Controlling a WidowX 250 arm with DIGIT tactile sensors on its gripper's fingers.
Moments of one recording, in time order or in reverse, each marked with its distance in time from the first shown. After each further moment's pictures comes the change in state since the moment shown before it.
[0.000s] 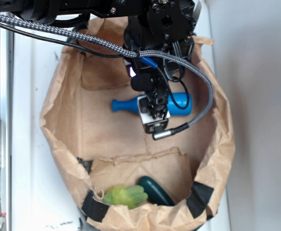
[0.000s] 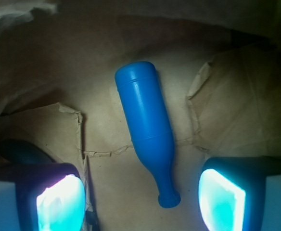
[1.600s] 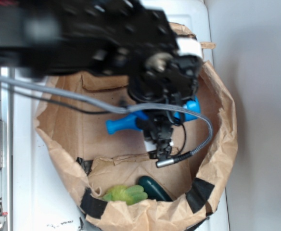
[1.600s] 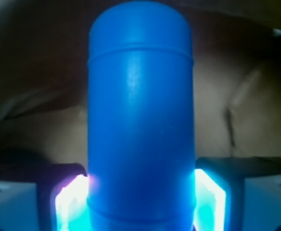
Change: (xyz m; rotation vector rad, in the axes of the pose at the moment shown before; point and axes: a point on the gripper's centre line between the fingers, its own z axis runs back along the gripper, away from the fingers) arm -0.004 -0.037 0.006 0.035 -0.096 -0.034
